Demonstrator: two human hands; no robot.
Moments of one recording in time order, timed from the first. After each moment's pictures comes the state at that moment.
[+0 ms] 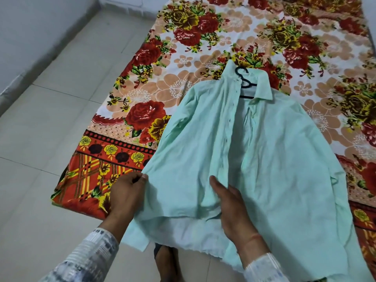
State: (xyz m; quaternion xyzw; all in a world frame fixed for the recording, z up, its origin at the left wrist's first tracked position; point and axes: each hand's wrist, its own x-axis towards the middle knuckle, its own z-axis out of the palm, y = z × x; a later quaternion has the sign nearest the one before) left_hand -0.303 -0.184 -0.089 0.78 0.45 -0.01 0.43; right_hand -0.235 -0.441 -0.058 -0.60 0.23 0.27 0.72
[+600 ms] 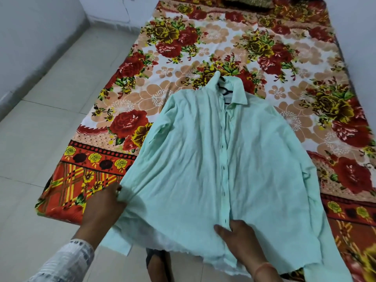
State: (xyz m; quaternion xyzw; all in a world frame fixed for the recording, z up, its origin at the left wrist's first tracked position) left_hand -0.324 -0.186 -0.069 0.91 0.34 -0.16 0.18; right_hand -0.281 -0.569 -0.094 -0.89 0.09 0.34 0.30
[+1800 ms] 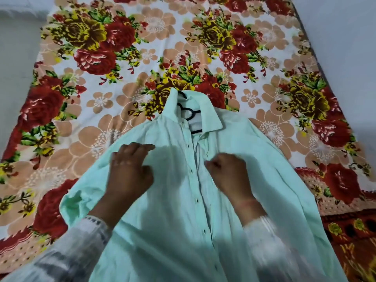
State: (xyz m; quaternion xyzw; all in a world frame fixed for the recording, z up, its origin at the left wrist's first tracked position) left_hand 0.038 -0.224 -0.054 0.97 -0.01 0.02 0.26; right_hand 0.061 -0.492 -0.047 -0.96 0.11 0.10 0.25
